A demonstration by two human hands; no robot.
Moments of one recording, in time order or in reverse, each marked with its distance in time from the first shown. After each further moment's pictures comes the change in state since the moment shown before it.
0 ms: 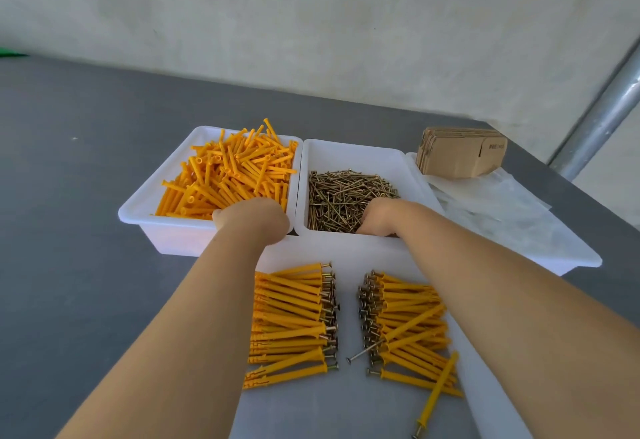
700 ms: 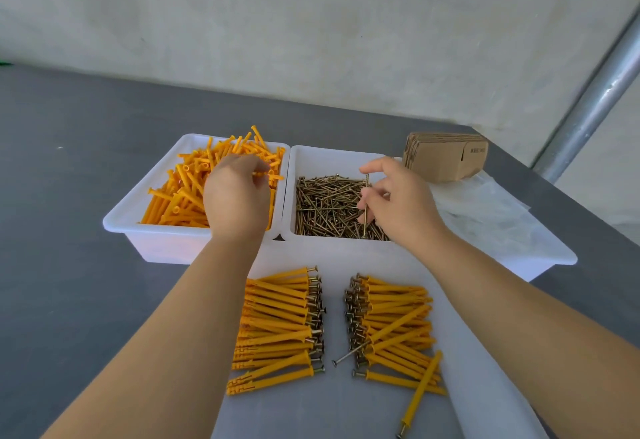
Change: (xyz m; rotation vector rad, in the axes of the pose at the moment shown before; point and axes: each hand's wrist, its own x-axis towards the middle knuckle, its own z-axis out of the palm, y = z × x) left_hand -0.018 0.002 -0.007 -0.604 0.963 0.331; right_hand -0.060 0.022 0.027 0.864 0.948 -0.346
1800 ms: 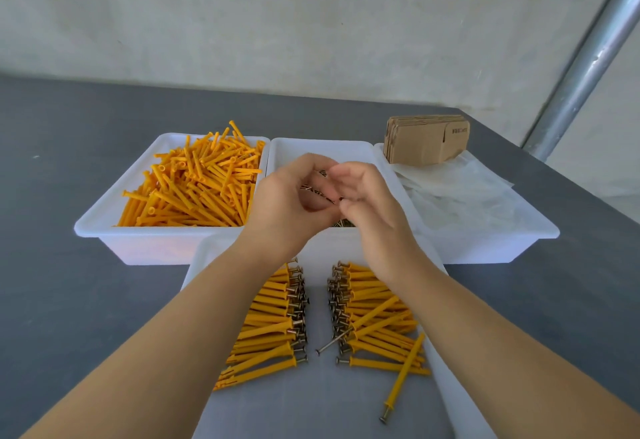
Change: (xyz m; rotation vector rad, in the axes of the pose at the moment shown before) left_hand -0.043 0.072 -0.006 -0.650 -0.552 0.089; right_hand -0.058 -0.012 0.002 0.505 -0.091 -0.140
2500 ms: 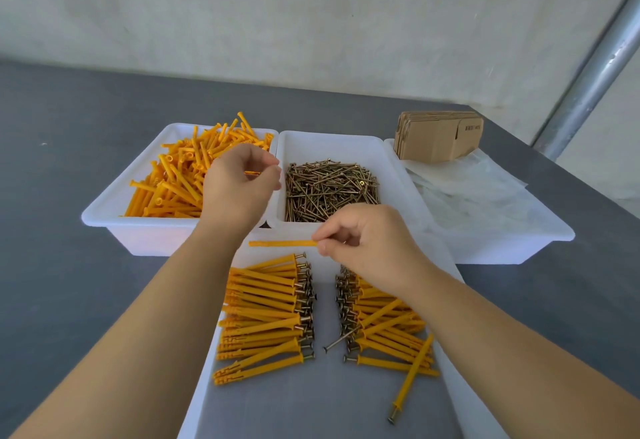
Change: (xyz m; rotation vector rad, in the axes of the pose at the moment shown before) left_hand 0.011 -0.036 -0.044 0.119 0.337 -0.269; right_hand -0.004 0.020 0.003 -0.401 -0.170 -0.008
